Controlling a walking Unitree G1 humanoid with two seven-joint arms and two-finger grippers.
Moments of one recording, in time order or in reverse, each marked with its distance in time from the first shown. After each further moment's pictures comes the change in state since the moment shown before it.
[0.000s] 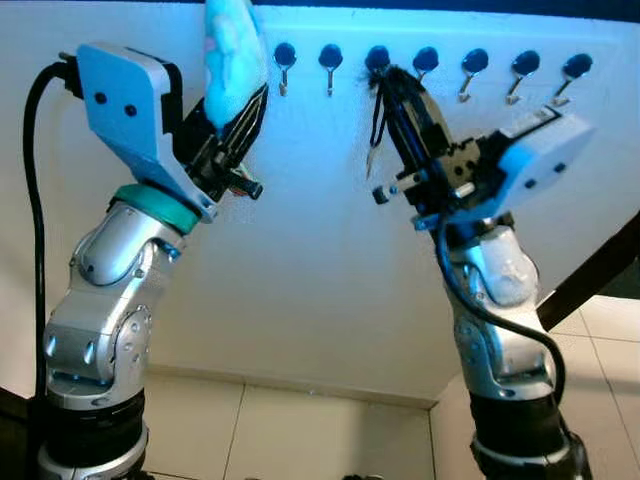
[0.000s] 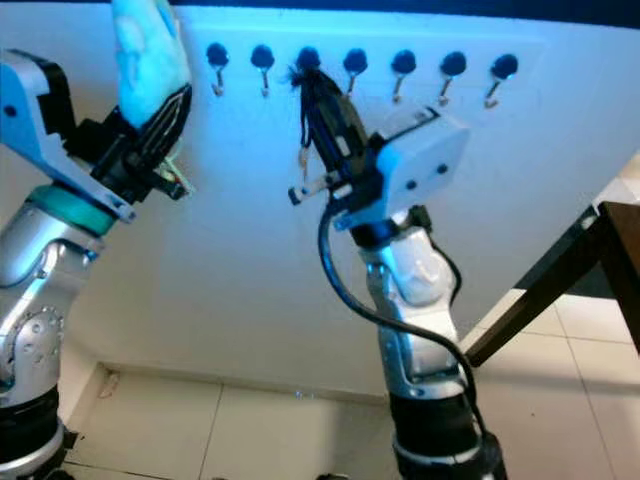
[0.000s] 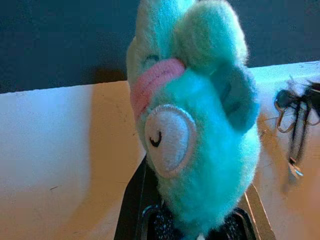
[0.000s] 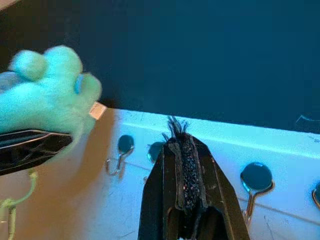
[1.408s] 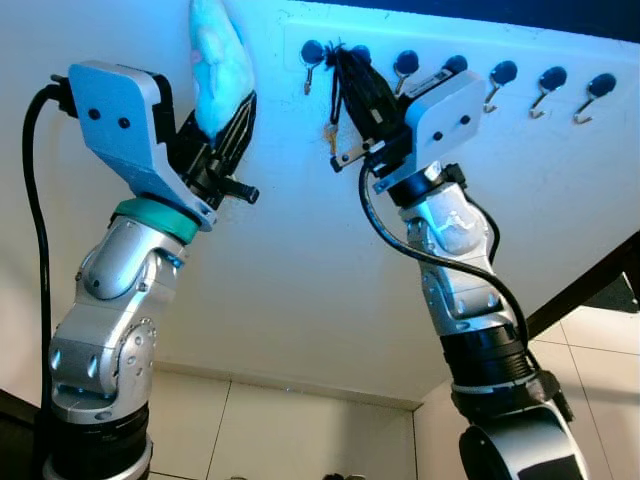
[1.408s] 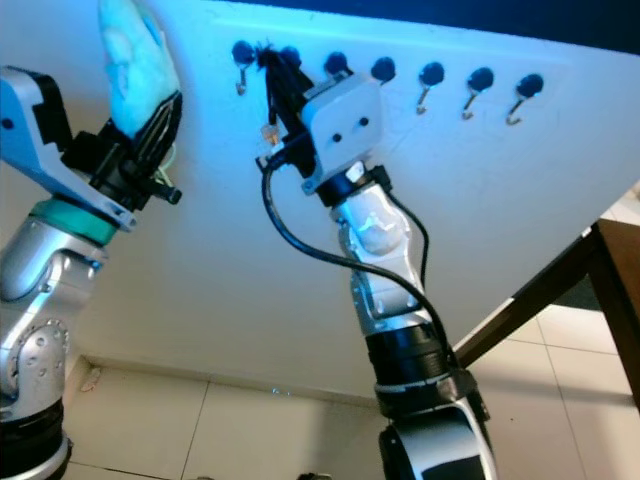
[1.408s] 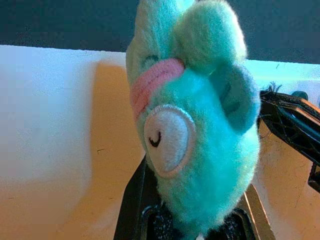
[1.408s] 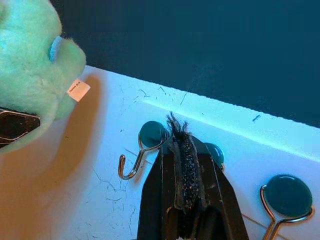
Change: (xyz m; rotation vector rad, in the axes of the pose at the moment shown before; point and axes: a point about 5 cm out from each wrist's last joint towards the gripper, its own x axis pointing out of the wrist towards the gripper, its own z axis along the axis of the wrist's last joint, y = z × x) left arm -0.008 0.000 -0.006 -0.028 0.013 0.075; right arm 0.031 0.005 -0.030 -0.086 0.047 0.077
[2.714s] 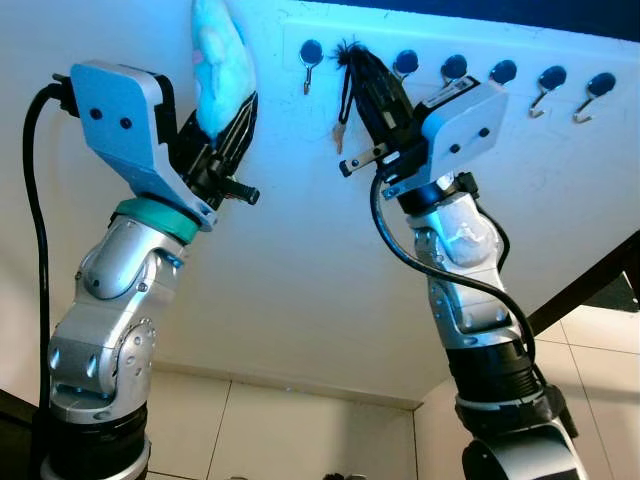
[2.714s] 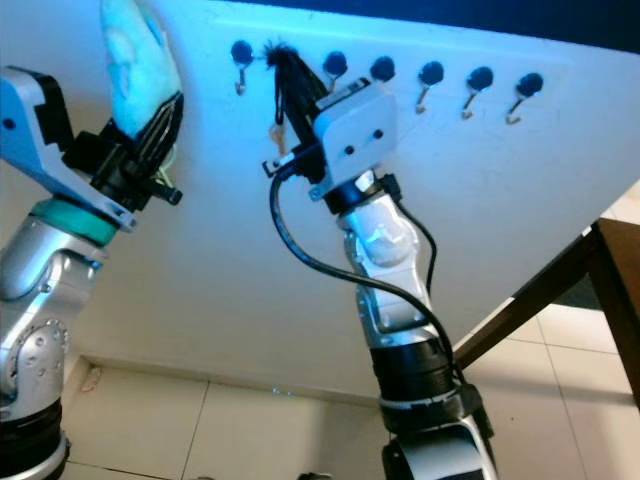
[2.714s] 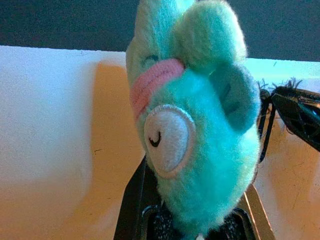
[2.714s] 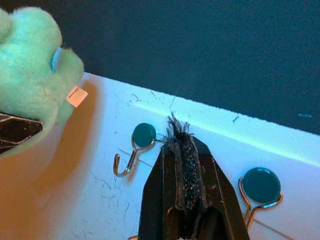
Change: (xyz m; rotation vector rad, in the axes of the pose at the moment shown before) left arm 0.000 0.000 0.000 0.006 0.003 -0.010; right arm -0.011 -0.001 0.007 -0.011 -0.010 -0.038
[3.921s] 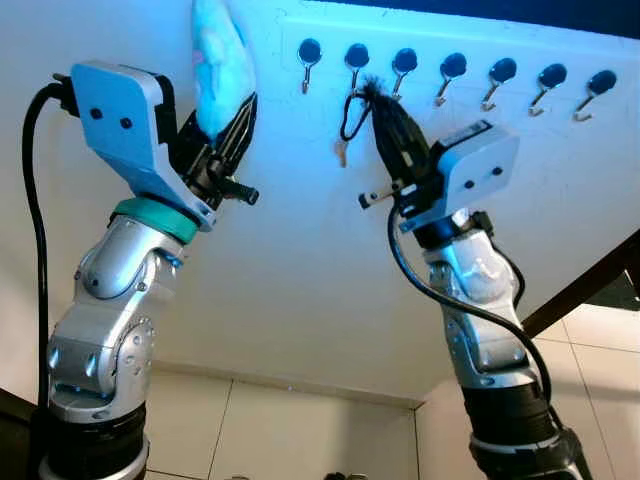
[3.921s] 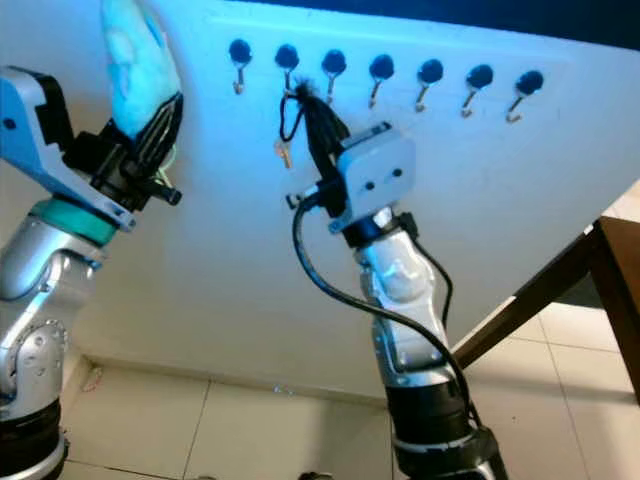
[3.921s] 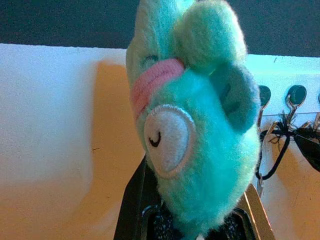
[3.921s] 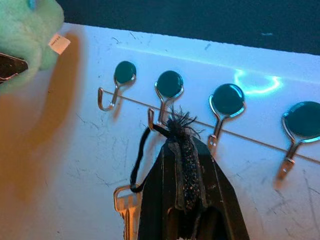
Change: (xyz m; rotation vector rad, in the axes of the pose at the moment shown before) left arm 0.000 0.001 -0.001 0.004 0.008 -0.001; right arm -0.037 -0.006 -0.010 0.001 0.121 -0.066
